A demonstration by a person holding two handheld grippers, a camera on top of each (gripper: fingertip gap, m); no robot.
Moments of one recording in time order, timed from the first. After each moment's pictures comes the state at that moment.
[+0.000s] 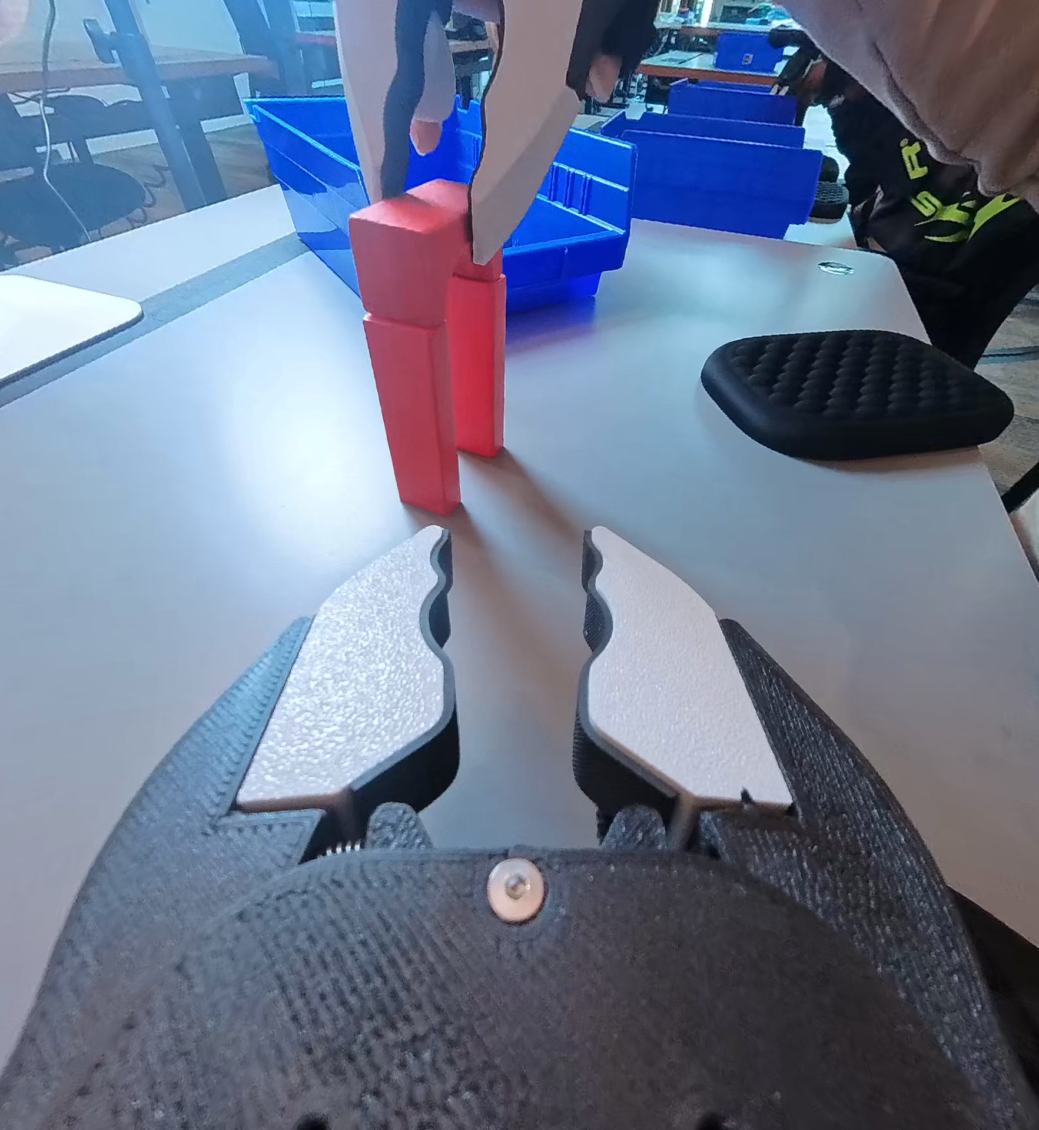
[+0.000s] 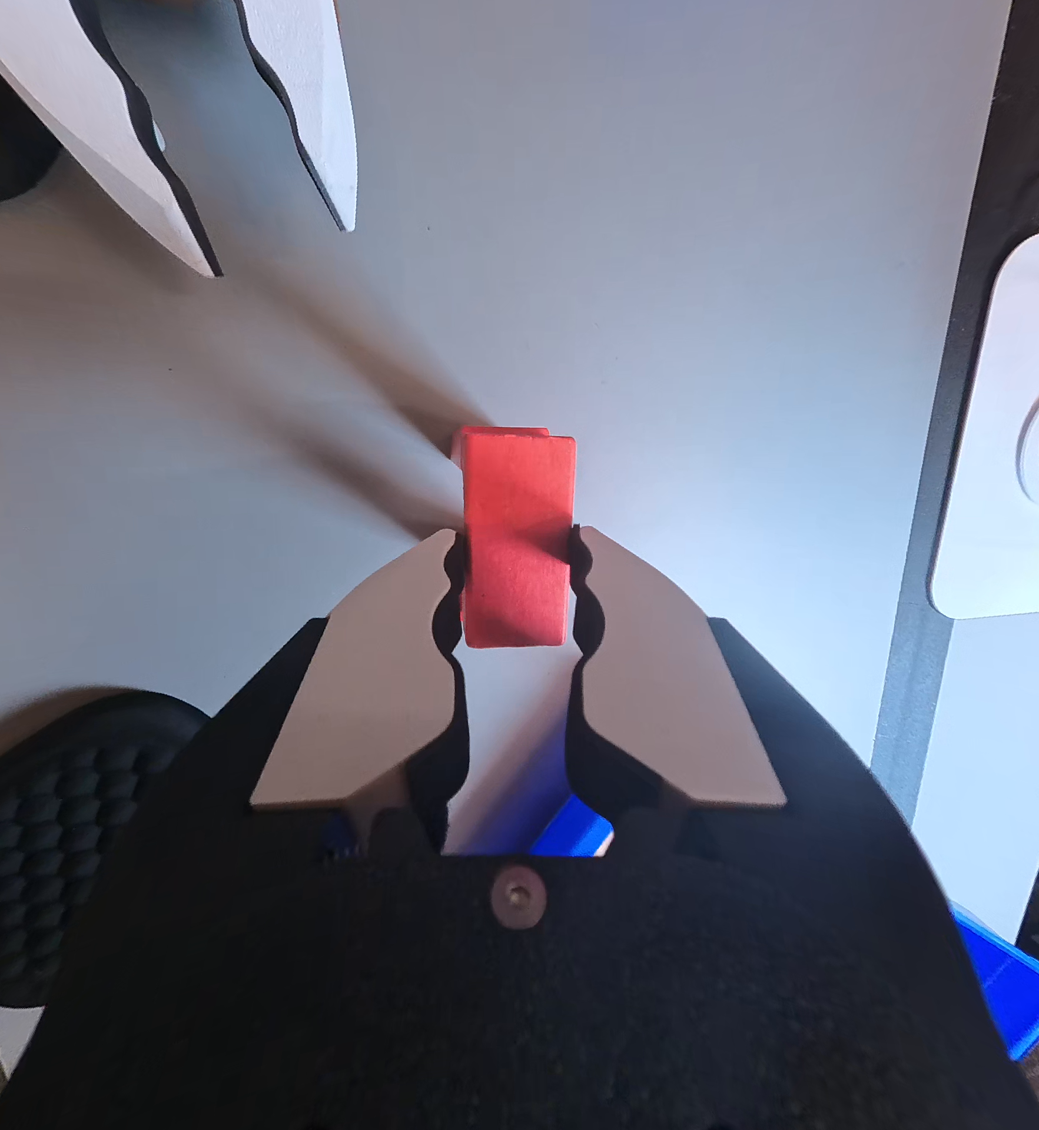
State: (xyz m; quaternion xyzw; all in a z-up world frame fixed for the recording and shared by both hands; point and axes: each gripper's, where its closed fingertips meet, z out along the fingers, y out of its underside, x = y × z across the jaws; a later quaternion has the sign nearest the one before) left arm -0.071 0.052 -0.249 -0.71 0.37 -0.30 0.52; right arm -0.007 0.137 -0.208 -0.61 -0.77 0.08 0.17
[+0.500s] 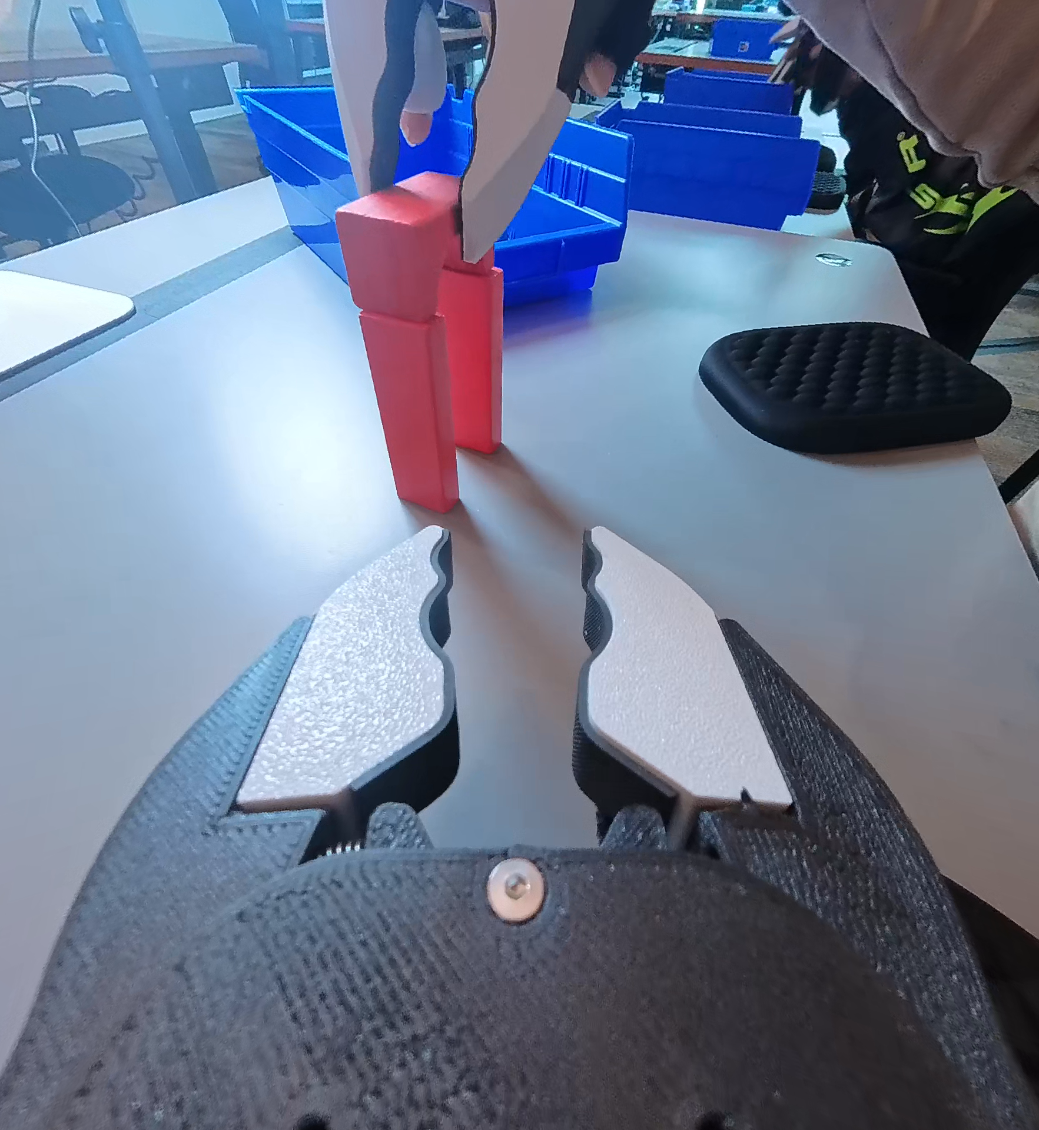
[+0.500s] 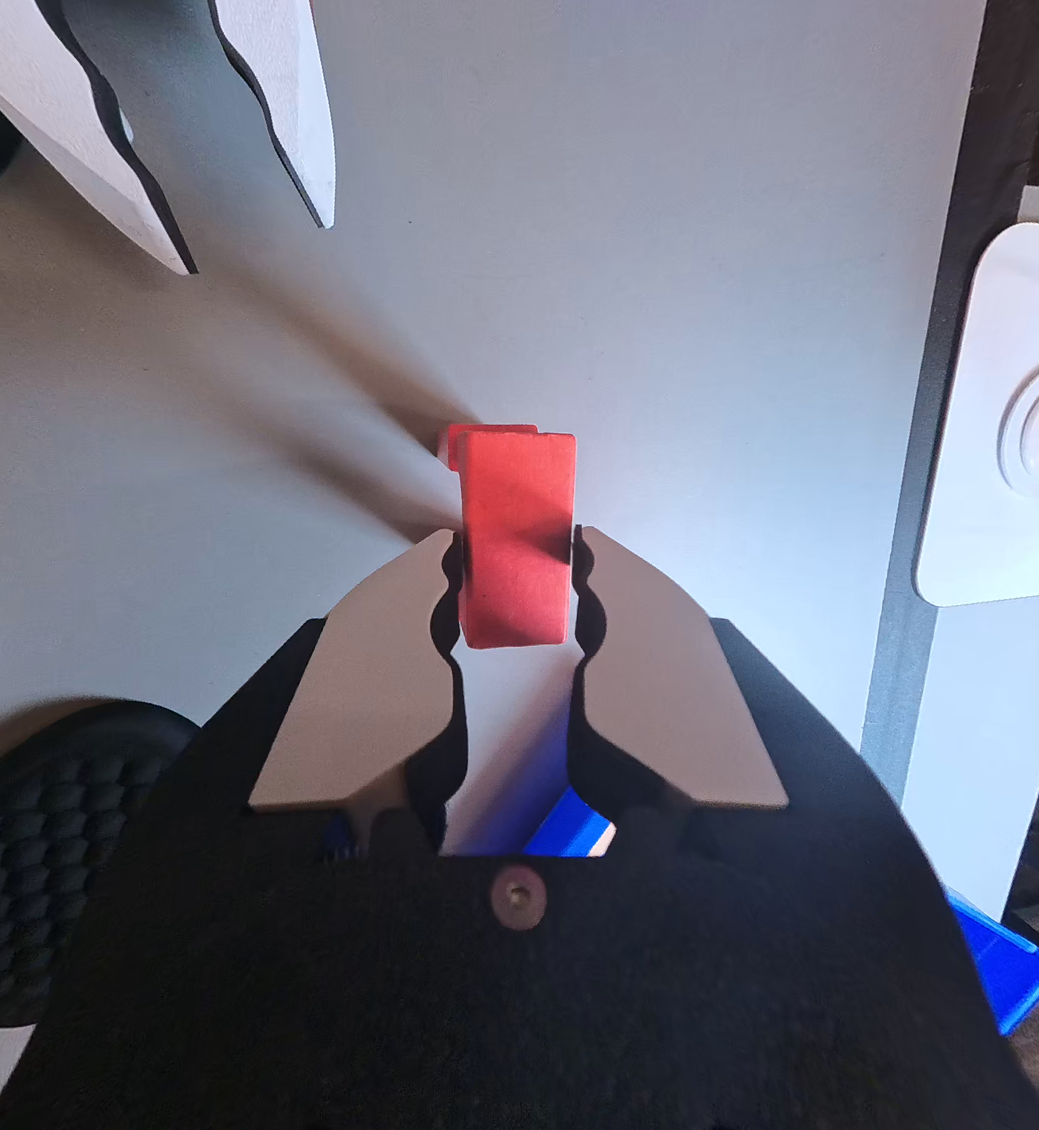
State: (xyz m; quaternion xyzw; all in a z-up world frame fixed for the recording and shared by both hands) left arm -0.071 0.052 -0.249 -0.71 0.38 -0.30 0.51; right arm -0.008 0.142 -0.209 -0.61 -0.77 0.06 0.18
